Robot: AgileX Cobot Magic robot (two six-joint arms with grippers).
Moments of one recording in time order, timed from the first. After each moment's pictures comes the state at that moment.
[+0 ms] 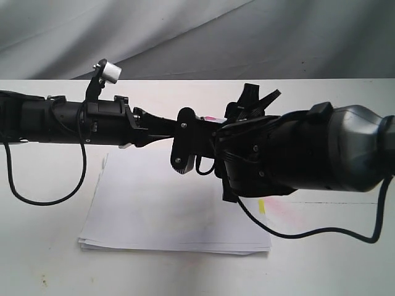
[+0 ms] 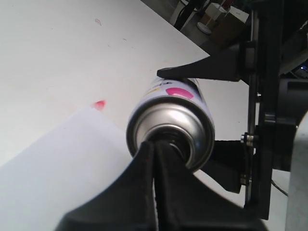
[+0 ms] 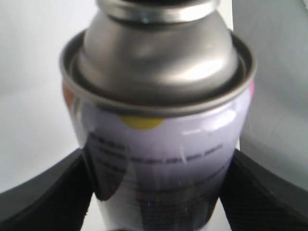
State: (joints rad) left arm -0.23 1.90 -0.98 -1.71 1.00 1.79; right arm 0.87 1.80 -1.07 -1.22 0.70 0.41
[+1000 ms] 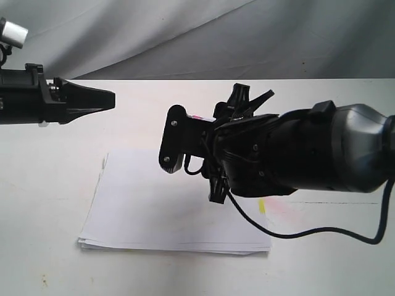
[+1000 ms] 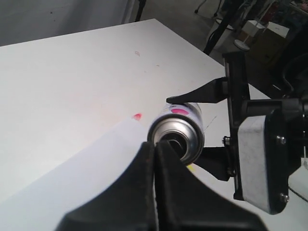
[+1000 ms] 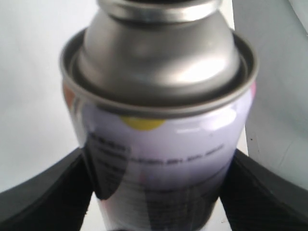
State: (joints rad) left arm 0.01 1.57 -0.87 -1.53 1.04 1.67; right arm 0.88 1.79 -1.07 -1.22 0.63 0.44
